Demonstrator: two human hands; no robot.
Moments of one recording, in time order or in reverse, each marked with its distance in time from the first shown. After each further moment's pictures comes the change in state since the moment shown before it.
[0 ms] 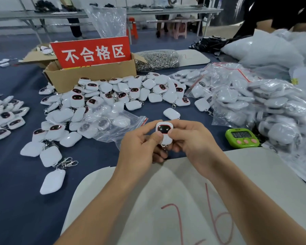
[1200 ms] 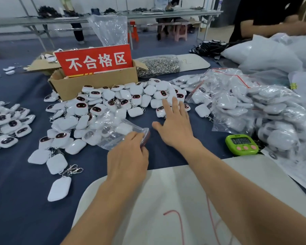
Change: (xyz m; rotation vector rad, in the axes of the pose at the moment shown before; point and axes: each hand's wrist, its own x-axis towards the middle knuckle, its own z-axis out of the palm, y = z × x) left_hand 0.006 -0.006 -0.023 1.251 0.293 0.189; right_hand 0.105 0.025 0.004 -1.194 0.241 -0.118
